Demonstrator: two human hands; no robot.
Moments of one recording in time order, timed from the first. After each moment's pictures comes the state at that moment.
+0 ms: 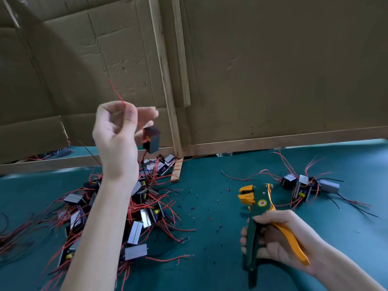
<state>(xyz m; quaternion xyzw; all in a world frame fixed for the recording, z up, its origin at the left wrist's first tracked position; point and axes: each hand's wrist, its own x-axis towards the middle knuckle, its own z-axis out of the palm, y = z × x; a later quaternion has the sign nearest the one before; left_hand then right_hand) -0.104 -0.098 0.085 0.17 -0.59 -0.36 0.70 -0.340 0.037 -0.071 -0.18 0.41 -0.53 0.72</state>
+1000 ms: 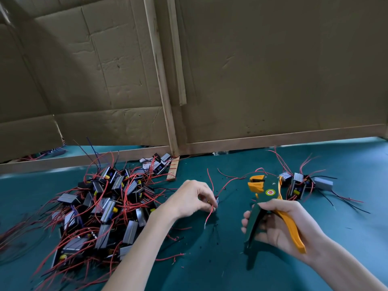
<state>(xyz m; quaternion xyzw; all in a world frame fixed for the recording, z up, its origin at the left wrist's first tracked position) -0.165 -0.113 -0.032 0.28 -0.89 -0.32 0.14 -0.346 0.039 -0.059 -0.16 0.39 -0.62 0.66</state>
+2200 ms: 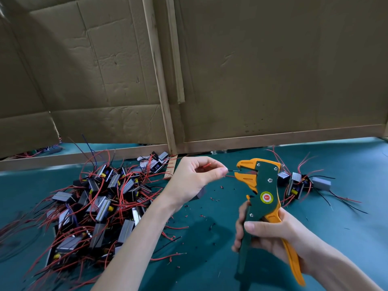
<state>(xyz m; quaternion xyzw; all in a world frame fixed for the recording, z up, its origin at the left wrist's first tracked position) -0.172 -0.076 0.017 0.24 -0.76 -0.50 0.34 -0.325 0.060 -0.039 -0.41 0.35 -0.57 0.62</state>
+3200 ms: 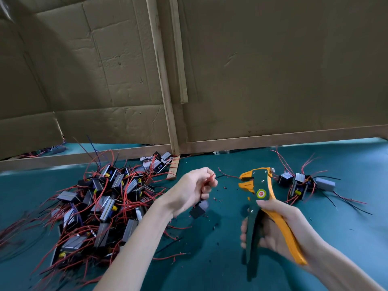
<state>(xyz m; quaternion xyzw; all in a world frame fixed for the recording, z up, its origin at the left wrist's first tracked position) -0.167 -0.093 -0.003 0.26 -0.66 -0.67 0.22 -0.329 0.049 -0.046 -0.25 0.45 -0.56 0.65</state>
